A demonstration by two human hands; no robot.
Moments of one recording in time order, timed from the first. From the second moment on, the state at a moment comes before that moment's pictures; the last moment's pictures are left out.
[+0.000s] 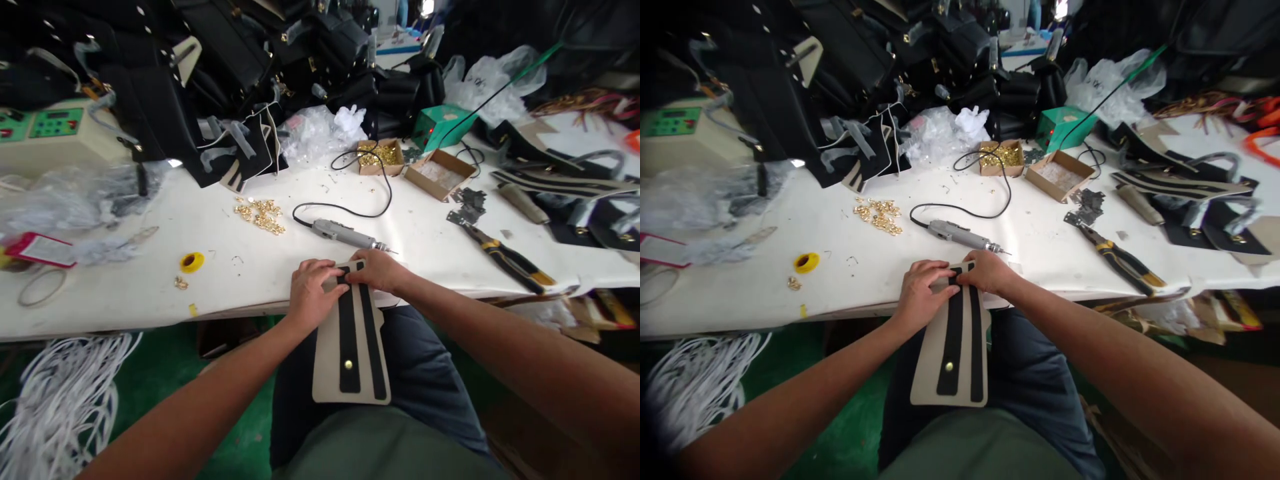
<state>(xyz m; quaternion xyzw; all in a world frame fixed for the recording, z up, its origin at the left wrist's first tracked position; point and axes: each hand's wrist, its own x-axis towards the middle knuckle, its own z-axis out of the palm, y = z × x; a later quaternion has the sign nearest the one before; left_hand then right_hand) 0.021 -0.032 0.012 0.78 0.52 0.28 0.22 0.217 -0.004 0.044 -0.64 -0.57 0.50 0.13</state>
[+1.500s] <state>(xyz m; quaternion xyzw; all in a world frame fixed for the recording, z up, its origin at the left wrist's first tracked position) 0.012 -0.030 0.003 0.78 0.53 0.26 0.22 0.360 0.098 0.030 -0.73 -0.68 0.02 -0.02</state>
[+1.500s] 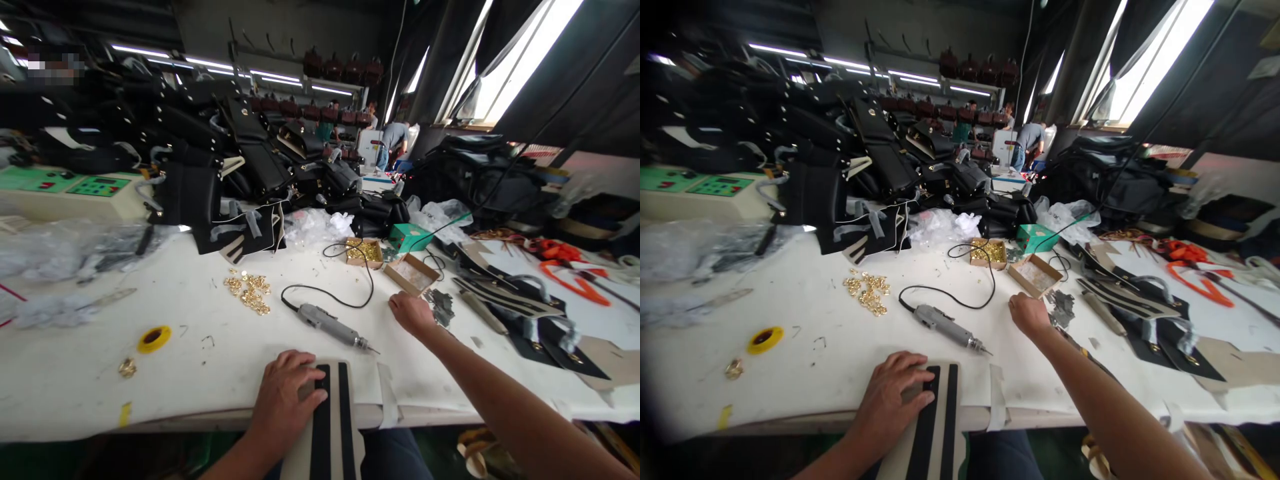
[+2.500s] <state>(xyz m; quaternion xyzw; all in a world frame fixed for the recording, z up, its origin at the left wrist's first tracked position) 0.017 -0.036 0.003 0.80 0.51 0.25 0.20 0.223 -0.037 0.032 -0.54 -0.74 0.33 0.23</state>
